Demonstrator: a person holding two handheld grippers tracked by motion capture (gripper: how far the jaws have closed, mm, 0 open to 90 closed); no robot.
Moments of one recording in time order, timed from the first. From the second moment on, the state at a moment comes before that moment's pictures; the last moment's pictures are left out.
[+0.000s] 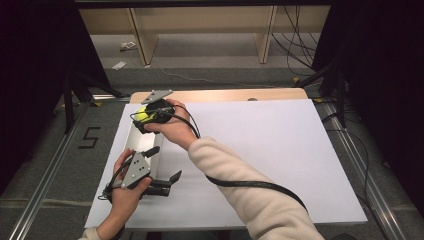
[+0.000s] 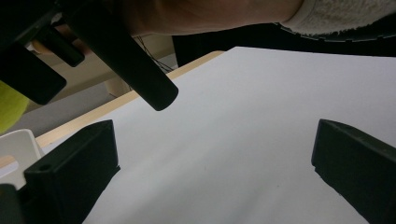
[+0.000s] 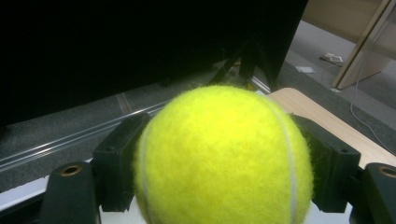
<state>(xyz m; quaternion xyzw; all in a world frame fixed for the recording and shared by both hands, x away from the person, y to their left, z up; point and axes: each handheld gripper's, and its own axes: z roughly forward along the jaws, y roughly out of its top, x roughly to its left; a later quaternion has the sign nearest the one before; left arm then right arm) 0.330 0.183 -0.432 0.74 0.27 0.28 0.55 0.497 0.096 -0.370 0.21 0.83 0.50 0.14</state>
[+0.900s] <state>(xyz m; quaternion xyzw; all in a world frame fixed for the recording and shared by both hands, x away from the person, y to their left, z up) 0.329 0.182 -0.432 0.74 0.26 0.28 0.55 0.505 0.114 -0.382 0.21 0.85 0.47 0.12</state>
